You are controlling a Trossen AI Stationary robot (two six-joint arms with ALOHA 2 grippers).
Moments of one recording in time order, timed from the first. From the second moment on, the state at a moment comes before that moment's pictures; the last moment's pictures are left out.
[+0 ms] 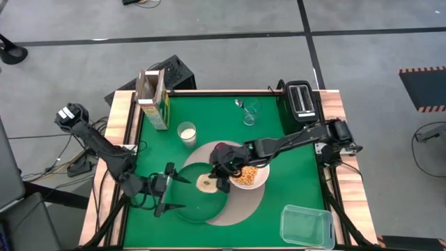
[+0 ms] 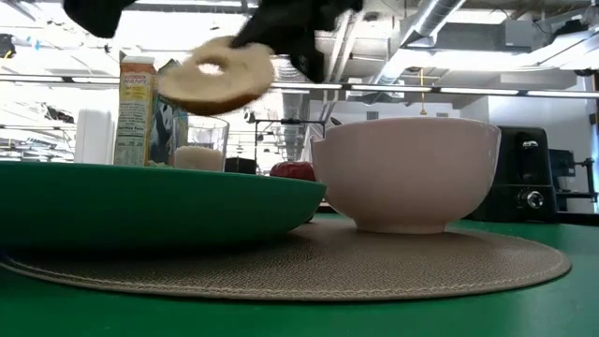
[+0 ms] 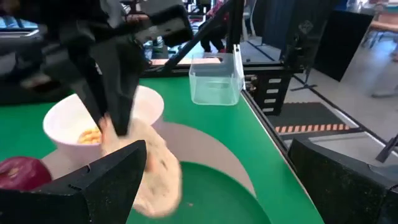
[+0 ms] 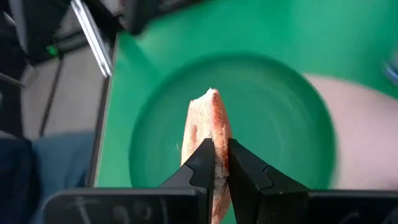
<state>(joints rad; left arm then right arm) -0.76 1.10 0.50 0.34 -0.58 -0.20 0.17 1.88 1.51 -0.29 -0.09 0.43</state>
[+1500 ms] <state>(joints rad) -0.91 1.07 0.50 0.30 -0.72 -0.23 0.13 2.28 1.75 -0.23 -0.29 0.52</state>
